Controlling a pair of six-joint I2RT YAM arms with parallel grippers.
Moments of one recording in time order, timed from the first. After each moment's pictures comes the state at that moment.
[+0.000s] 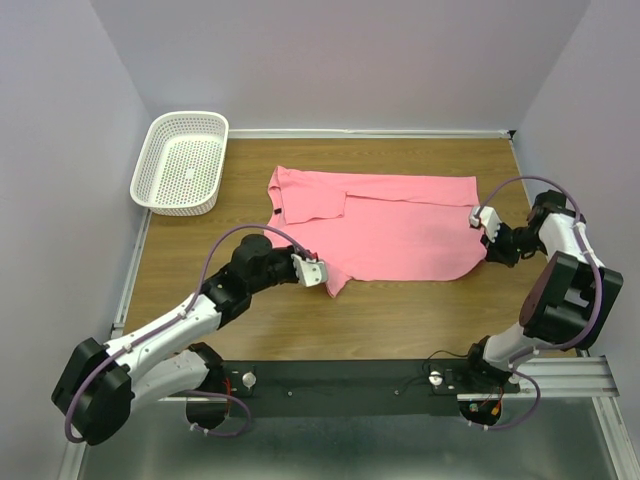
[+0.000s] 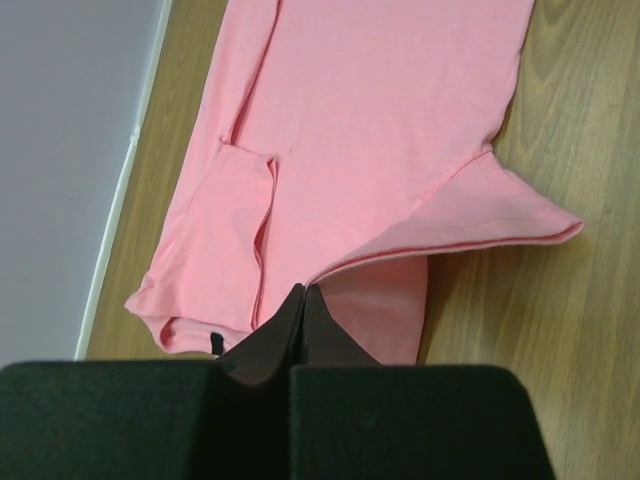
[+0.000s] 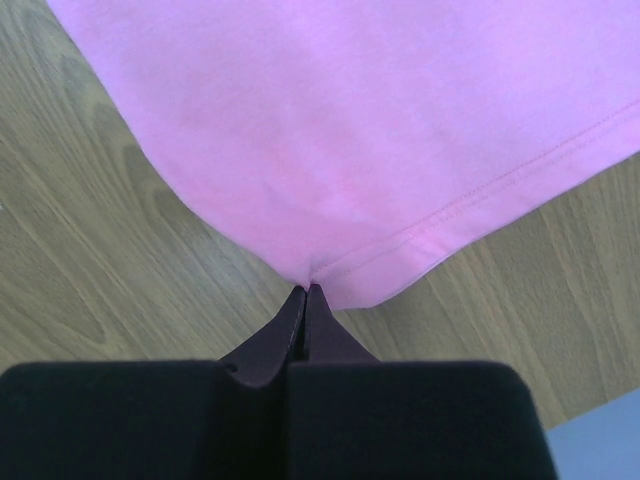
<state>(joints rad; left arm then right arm) -0.70 0.99 0.50 0.12 0.25 0.80 -0.44 1.55 1.04 -0.93 -0.53 -1.51</state>
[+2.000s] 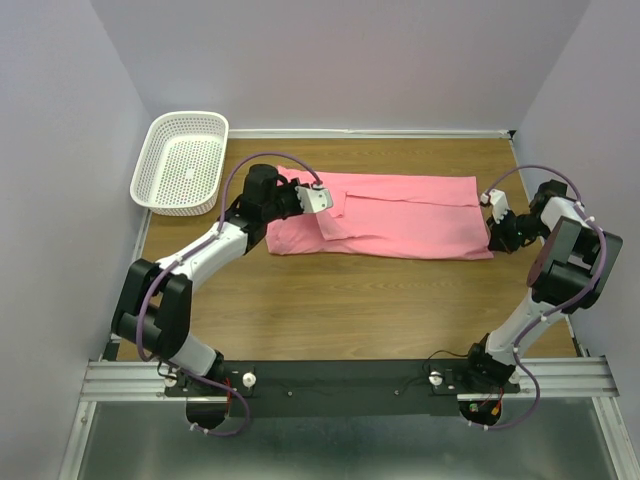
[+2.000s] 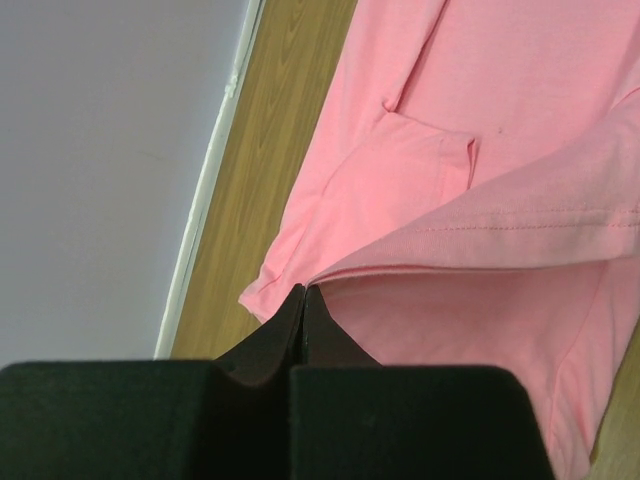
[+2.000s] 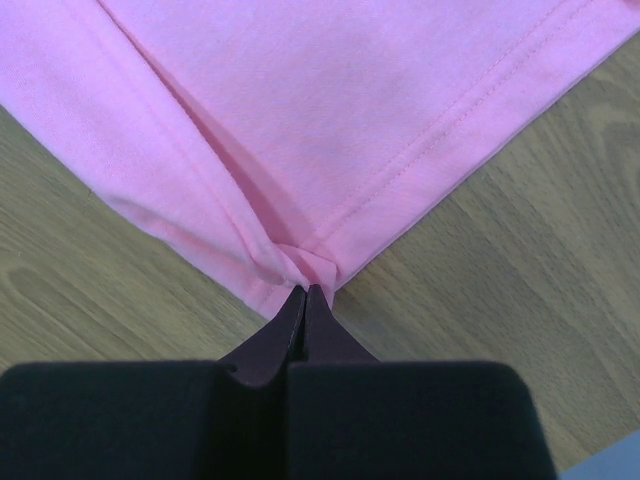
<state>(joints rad) -0.43 1.51 0.97 0.13 0.33 0.92 -0.47 1.85 1.23 -0.80 -0.54 -1.25</state>
